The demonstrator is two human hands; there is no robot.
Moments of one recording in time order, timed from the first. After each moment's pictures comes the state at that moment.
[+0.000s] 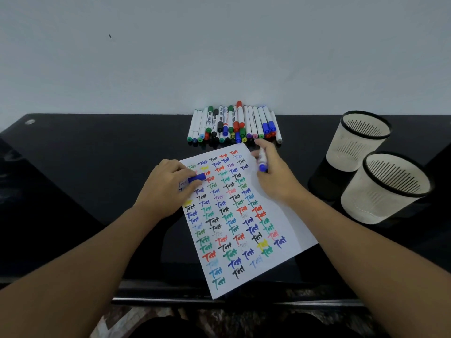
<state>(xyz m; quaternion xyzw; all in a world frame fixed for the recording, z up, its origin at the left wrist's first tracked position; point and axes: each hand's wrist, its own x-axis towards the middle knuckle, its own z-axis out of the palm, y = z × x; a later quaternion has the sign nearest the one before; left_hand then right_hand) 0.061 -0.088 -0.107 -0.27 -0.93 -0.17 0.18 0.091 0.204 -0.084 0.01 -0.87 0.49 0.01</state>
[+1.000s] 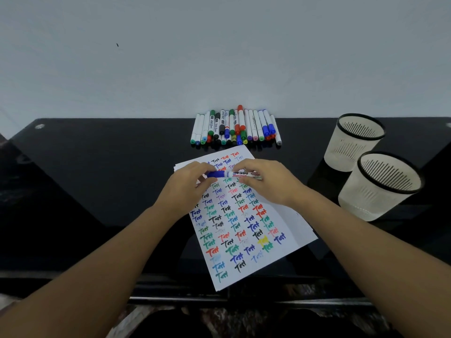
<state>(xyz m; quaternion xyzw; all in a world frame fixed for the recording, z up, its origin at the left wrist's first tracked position) 0.082 -0.050 -0.082 -0.25 -0.92 -0.29 0.09 0.104 0.194 -0.063 0.15 -0.95 0.26 0.01</state>
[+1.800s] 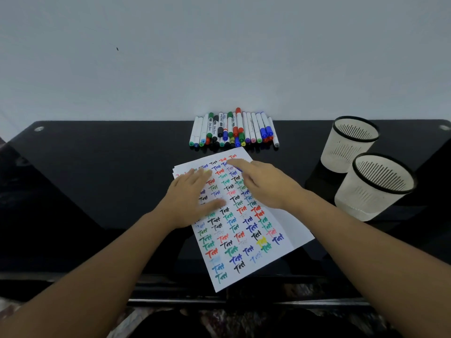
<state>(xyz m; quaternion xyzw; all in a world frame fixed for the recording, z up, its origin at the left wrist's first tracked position) 0.090 -0.052 -0.090 -0.21 -0.97 -0.14 -0.08 0.110 0.189 -0.057 0.16 -0.97 0.20 -0.02</state>
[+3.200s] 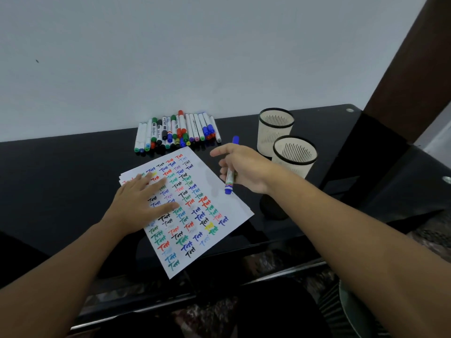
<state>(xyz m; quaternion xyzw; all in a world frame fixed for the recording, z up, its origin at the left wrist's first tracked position) 0.089 -0.054 -0.102 -0.23 -0.97 -0.10 -0.07 0.173 0.229 0.002 -0.15 -0.71 0.68 -0.09</state>
